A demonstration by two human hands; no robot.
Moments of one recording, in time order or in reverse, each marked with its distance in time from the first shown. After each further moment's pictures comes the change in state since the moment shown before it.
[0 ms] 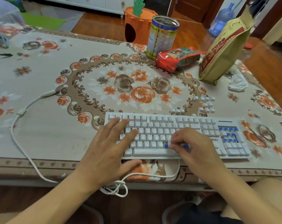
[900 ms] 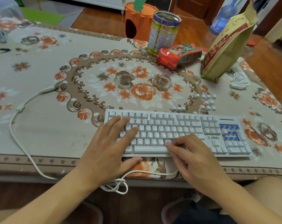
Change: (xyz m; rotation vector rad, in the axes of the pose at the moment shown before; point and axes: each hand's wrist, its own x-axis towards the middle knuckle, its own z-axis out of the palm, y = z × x) left_hand -0.001 0.002 0.000 0.001 -0.006 -0.009; right_hand -0.025 -0.004 0.006 -0.327 -0.041 -0.159
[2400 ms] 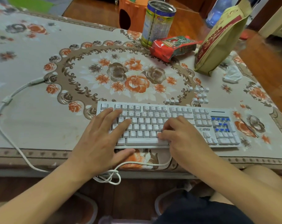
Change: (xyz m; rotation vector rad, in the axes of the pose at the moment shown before) left_hand 0.001 -0.001 0.002 -0.037 0.004 0.003; right_hand 0.028 0.002 -0.001 -0.055 -0.171 0.087
